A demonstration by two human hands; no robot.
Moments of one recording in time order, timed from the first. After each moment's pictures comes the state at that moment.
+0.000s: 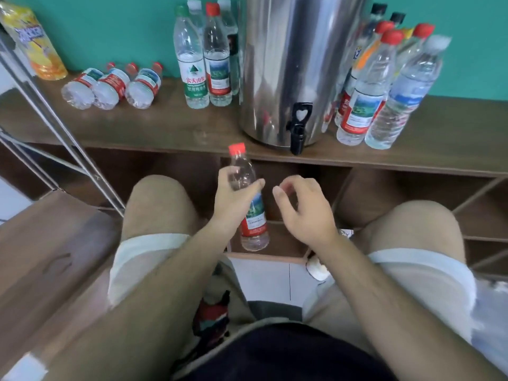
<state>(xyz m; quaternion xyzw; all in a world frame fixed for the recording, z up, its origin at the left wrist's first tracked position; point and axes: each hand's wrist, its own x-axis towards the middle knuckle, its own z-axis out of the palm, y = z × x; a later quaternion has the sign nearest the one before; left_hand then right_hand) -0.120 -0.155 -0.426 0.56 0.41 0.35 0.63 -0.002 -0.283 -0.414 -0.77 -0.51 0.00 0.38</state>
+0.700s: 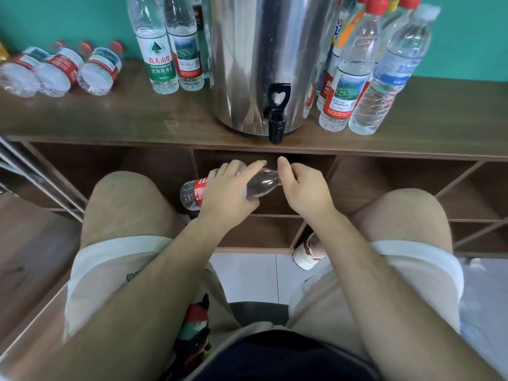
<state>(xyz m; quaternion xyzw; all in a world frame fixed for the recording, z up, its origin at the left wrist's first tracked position) -0.097 -0.156 -0.438 0.93 0.28 0.21 0.13 0.047 -0.266 -0.418 -0.83 -0.38 0.10 0.39</state>
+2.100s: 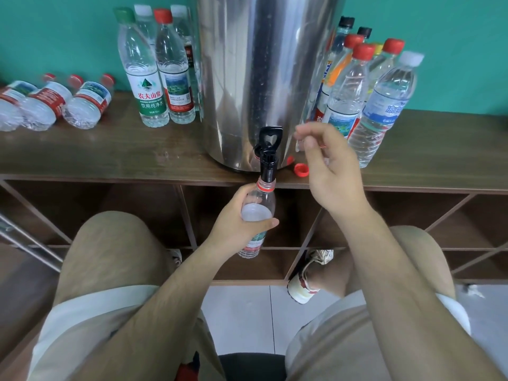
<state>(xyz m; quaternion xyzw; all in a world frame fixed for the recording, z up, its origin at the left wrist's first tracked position) -0.056 -0.149 -0.442 0.76 0.28 0.22 0.54 0.096 -0.258 -0.339 -0.66 -0.51 -0.07 0.55</state>
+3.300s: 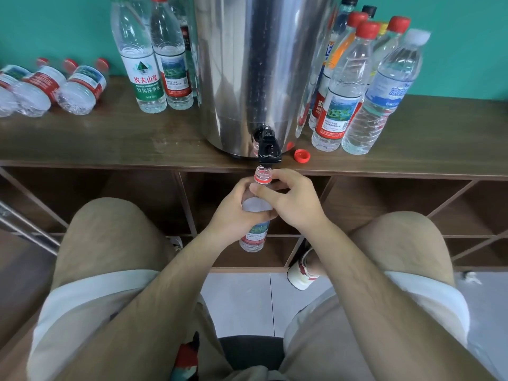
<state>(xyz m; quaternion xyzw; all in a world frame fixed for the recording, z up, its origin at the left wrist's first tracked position) -0.058 -0.151 -0.447 0.74 0.27 0.20 0.59 0.067 -0.244 -0.415 -0.73 -0.45 0.12 0.49</state>
